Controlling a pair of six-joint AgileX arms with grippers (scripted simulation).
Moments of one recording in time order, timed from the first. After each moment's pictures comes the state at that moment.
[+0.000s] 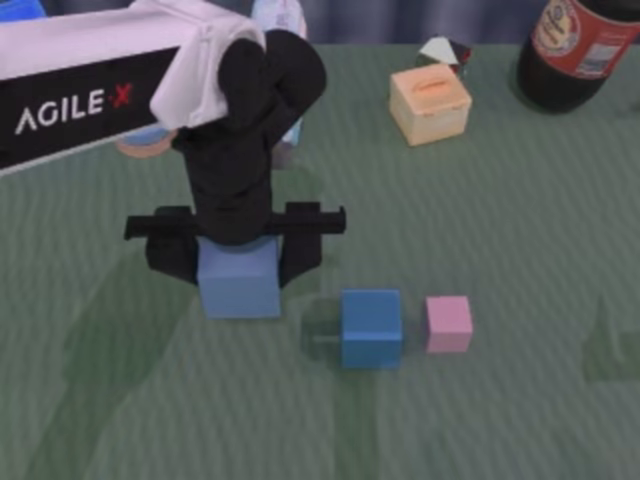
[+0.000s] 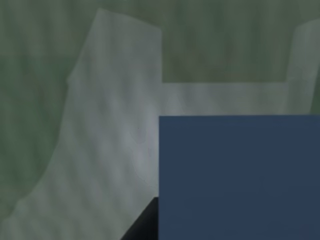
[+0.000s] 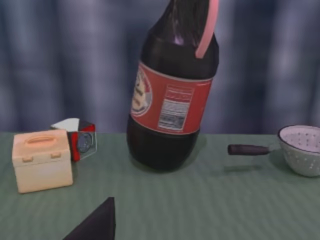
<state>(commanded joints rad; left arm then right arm) -0.59 1.97 1.51 -1.11 0.00 -0.58 0.01 0.00 0.00 0.00 0.00 0.00</state>
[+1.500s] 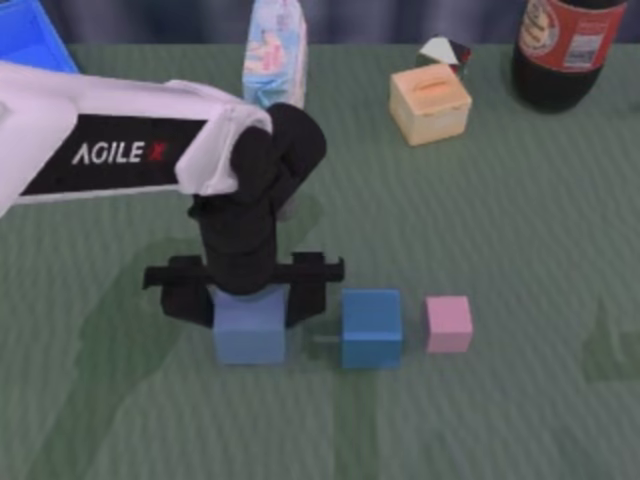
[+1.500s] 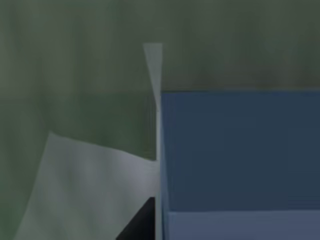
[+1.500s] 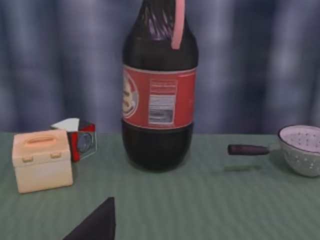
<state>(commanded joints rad) -0.59 2.05 1.35 -0.86 0.00 -0.58 0.01 0.00 0.00 0.00 0.00 0.00</state>
